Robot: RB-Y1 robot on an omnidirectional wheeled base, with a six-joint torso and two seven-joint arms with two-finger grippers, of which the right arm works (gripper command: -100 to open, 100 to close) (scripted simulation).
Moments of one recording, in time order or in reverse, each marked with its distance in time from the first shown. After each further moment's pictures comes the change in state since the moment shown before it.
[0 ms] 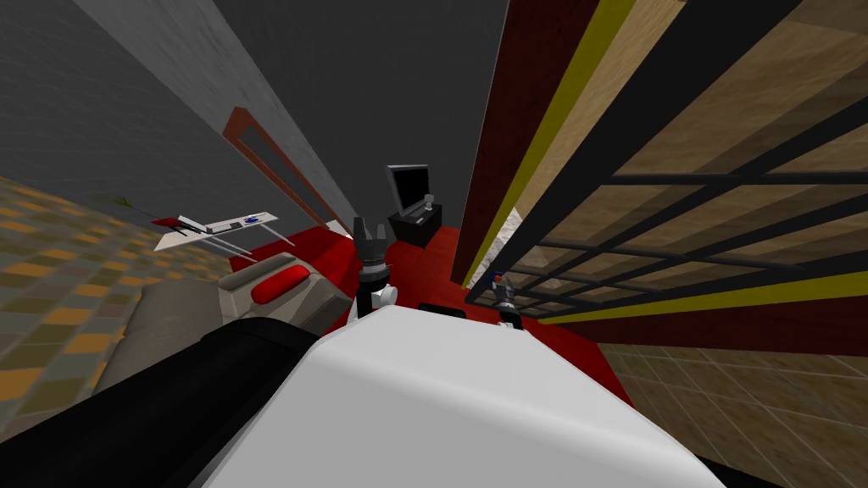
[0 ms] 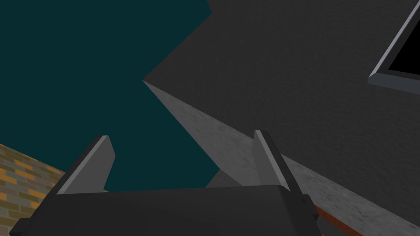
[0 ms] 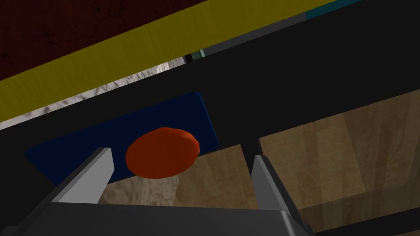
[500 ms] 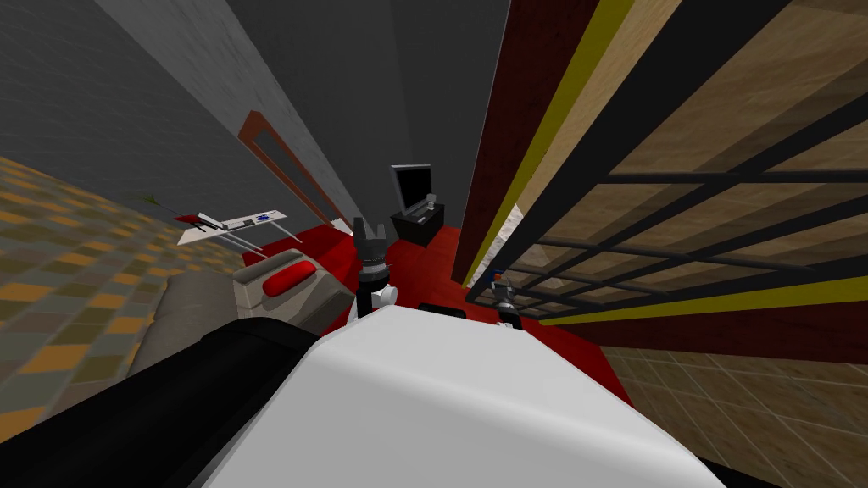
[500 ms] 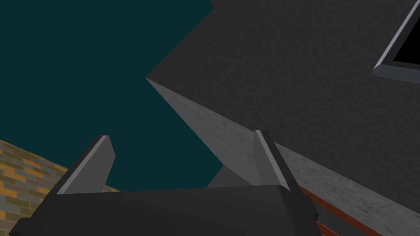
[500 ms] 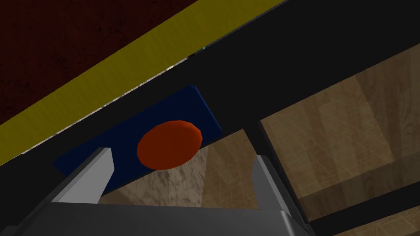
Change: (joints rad) arm 0.009 -0.001 0.028 -0.013 -0.056 -0.003 -0.128
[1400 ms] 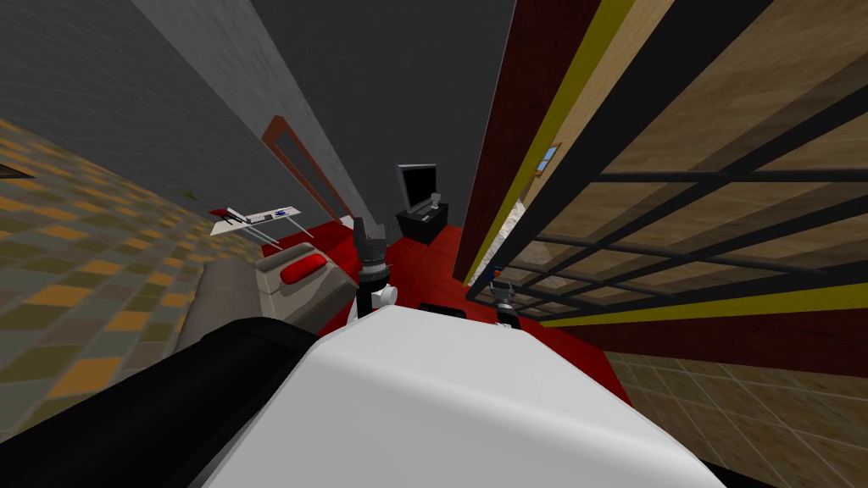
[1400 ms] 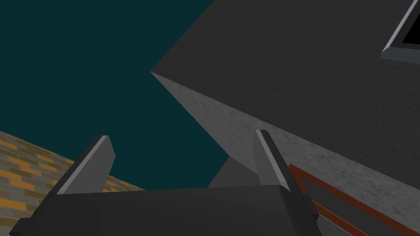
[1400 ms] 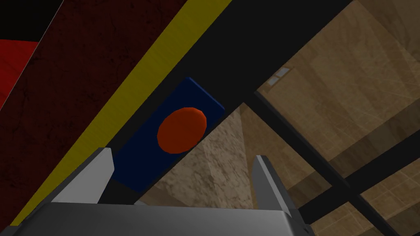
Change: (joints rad) arm 0.019 -0.002 0.055 -0.028 -0.109 -0.003 -0.230
